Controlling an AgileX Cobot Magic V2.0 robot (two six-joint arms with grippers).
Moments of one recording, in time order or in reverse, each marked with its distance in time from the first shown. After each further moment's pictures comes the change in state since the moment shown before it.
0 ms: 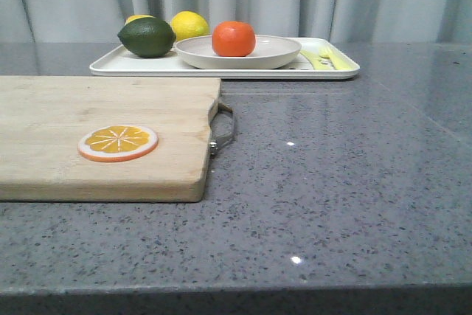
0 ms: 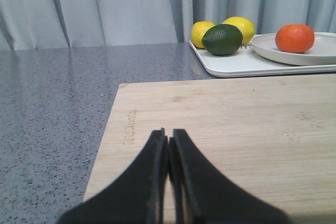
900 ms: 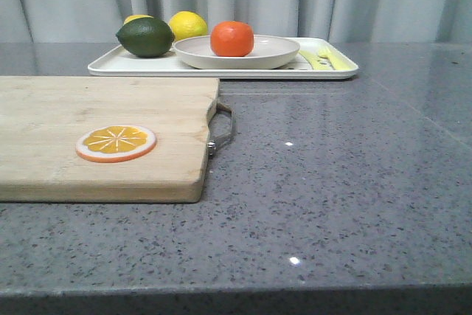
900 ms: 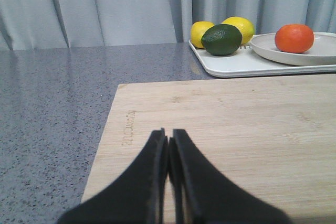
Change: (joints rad) left arm 0.000 0.000 0.000 0.000 0.000 0.000; right arm -0.095 -0.065 0.314 -0.132 -0.424 0.000
